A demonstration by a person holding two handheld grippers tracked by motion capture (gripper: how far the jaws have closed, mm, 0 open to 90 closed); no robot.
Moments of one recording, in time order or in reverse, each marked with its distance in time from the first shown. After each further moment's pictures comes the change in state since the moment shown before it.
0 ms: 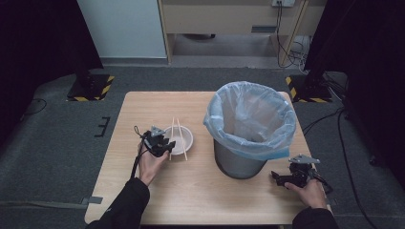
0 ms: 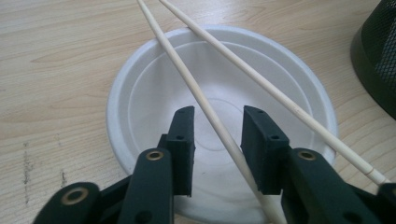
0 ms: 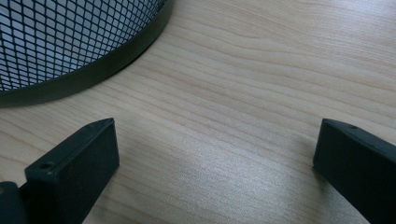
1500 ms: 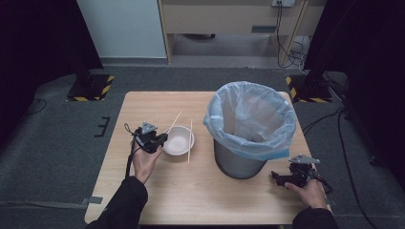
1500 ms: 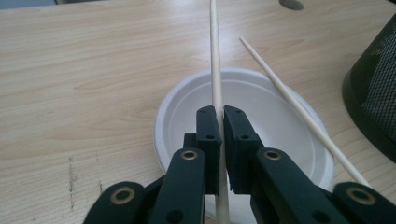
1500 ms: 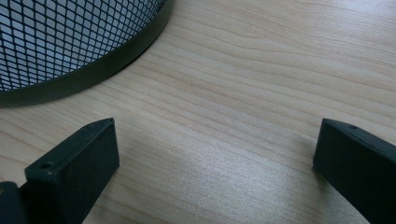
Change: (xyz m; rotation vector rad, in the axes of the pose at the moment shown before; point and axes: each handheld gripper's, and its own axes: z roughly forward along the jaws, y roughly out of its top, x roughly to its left) left arm 0.011 0.011 -0.026 -0.112 0.016 -0.042; right arm 0.000 0.000 0.000 0.000 0.000 0.000
